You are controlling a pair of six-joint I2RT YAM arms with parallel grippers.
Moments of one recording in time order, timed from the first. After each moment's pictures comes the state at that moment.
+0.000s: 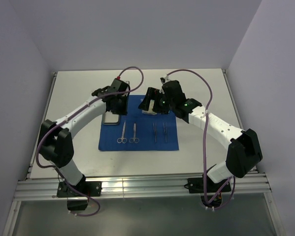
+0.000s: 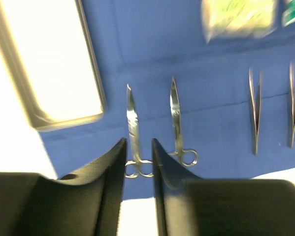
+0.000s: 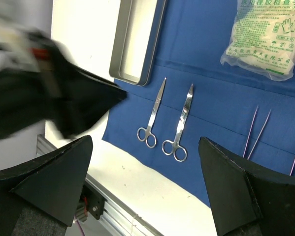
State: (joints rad) left arm -0.55 1.70 1.37 -0.72 -0.09 -0.40; right arm 0.58 1.47 1.16 -0.28 -0.18 0.71
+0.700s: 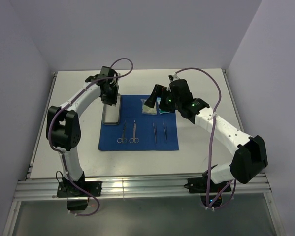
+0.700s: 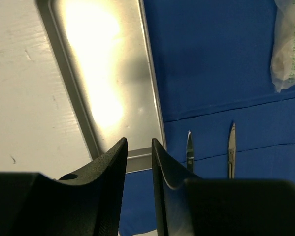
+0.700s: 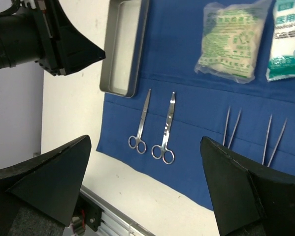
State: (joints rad) left arm -0.33 1.91 1.62 -0.79 -0.01 -0.16; right arm 0.54 1.39 1.15 -0.33 -0.11 0.70
